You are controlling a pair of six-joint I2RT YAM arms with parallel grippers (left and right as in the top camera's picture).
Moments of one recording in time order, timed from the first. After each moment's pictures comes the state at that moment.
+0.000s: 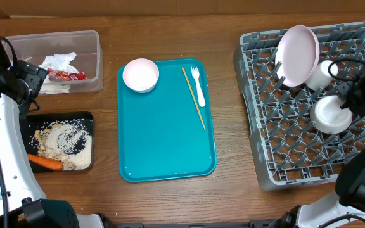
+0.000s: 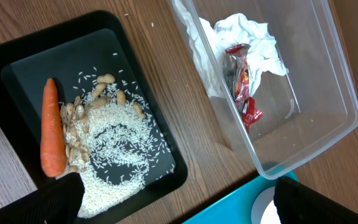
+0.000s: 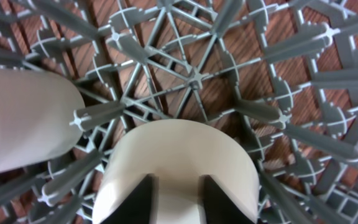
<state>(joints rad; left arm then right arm) 0.40 1.58 1.65 -1.18 -0.11 -0.84 -0.43 1.81 1.49 -0.97 0.18 0.56</state>
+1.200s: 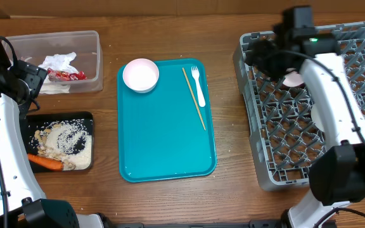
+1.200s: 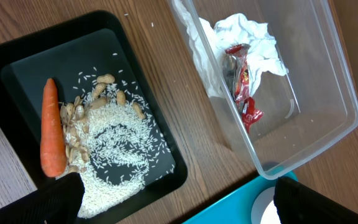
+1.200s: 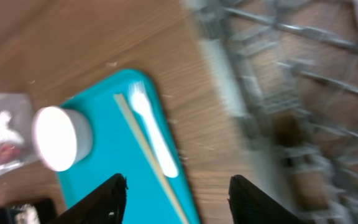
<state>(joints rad) 0.40 1.58 1.65 -1.18 -0.11 -0.84 0.13 1.84 1.72 -0.94 -0.29 0.52</state>
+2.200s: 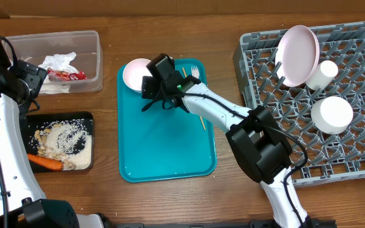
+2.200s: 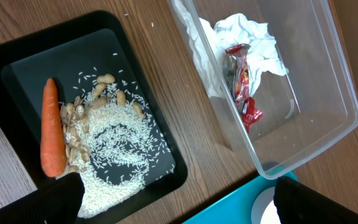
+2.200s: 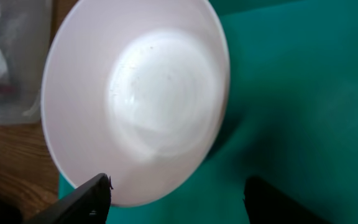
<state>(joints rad) 0.40 1.58 1.65 -1.18 -0.11 -0.84 0.70 2.28 1.73 -0.36 -0.03 0.71</state>
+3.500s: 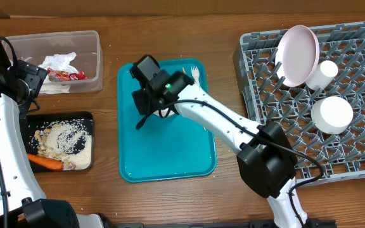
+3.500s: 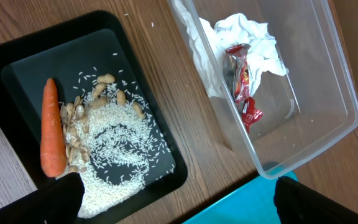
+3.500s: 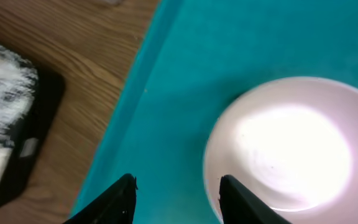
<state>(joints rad) 0.40 1.58 1.65 -1.18 -0.11 -0.84 0.80 2.17 1.85 -0.75 -0.08 0.36</state>
